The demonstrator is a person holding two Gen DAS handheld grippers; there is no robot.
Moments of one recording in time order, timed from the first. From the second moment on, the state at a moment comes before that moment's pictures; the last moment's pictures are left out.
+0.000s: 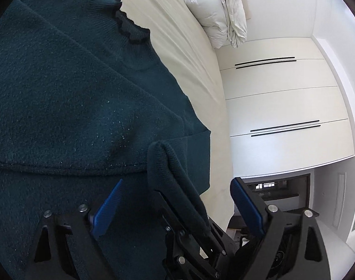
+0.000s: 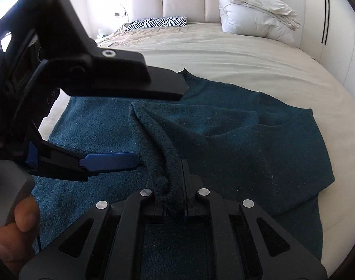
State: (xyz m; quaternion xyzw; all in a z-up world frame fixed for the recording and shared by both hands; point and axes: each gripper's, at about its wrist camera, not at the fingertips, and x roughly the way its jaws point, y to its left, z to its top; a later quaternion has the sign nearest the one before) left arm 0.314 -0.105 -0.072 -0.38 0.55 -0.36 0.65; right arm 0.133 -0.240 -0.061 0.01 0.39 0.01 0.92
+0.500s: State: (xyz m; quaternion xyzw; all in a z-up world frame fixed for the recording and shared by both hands) left arm 0.333 -0.076 -0.042 -0.34 0.54 -0.35 0.69; right arm 0.069 -0.295 -0.056 0.11 0.40 0.06 0.91
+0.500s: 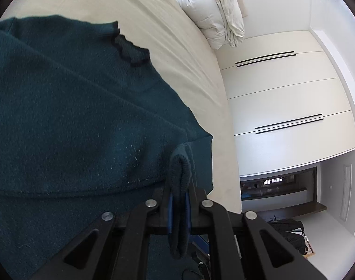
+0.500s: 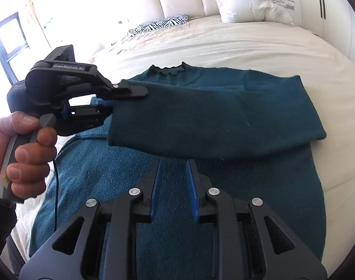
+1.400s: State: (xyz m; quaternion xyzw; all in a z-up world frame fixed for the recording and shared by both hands) left arm 0.392 0.040 -0.100 -0.28 0.55 -0.24 0.75; right arm 0.082 -0.434 -0.088 0.41 0.38 0.05 0.83
